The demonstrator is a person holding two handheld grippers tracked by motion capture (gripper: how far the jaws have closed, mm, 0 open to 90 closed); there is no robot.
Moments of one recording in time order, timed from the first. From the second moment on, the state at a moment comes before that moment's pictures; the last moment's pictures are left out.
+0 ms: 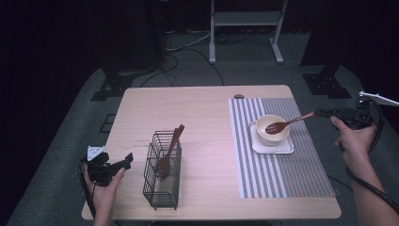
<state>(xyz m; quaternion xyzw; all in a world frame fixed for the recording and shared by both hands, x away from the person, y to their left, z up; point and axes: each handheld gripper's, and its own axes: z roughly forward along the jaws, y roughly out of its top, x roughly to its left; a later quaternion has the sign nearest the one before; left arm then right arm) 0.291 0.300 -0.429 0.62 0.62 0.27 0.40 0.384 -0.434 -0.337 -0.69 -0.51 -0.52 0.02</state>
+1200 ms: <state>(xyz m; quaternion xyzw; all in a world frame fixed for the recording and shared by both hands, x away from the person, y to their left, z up) 0.290 0.300 -0.429 0.62 0.61 0.27 0.40 0.382 -0.448 -0.357 -0.71 -0.48 -0.51 0.01</state>
